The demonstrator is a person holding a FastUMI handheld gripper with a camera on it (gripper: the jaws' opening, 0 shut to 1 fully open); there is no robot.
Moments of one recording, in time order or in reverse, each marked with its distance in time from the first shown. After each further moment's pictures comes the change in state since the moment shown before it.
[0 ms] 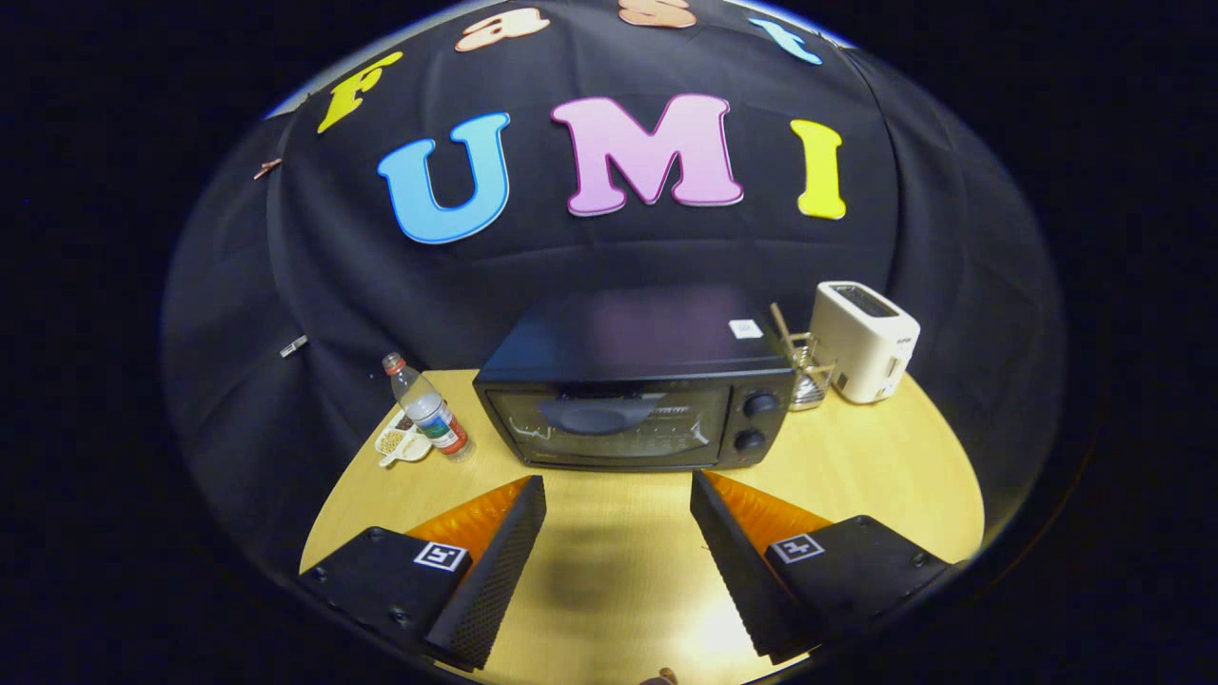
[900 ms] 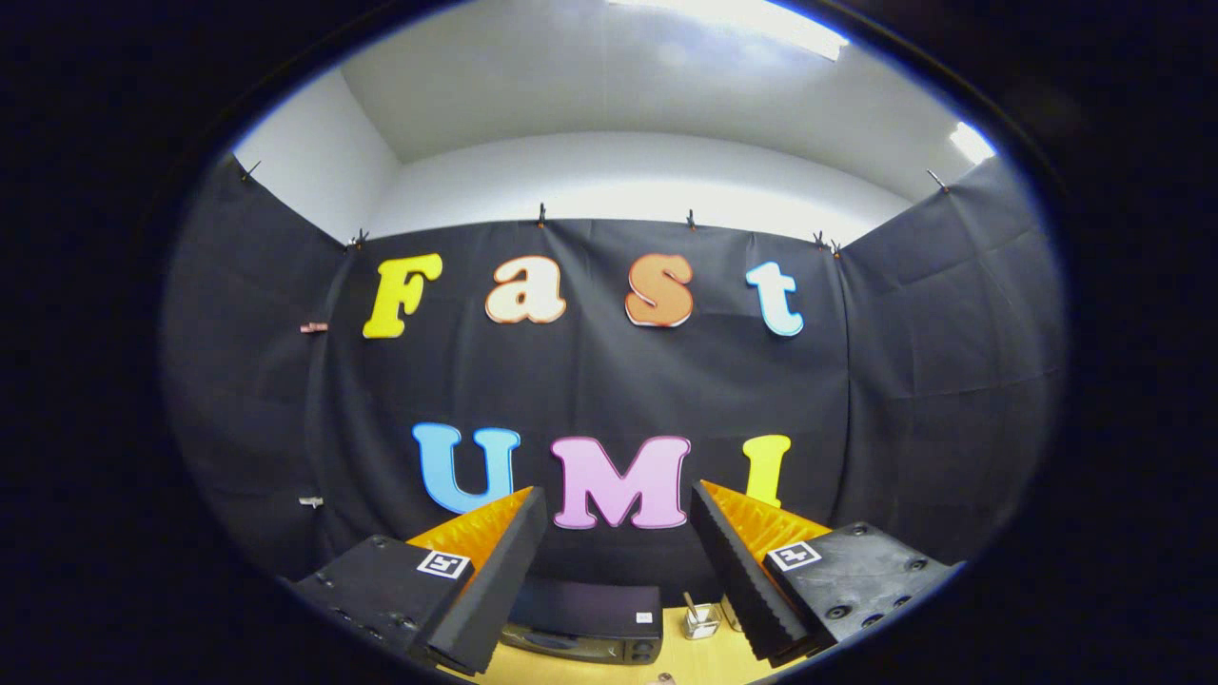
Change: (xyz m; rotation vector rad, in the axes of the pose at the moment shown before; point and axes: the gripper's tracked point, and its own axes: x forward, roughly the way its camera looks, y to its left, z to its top) arm -0.266 -0.004 0.335 -0.106 -0.758 0.014
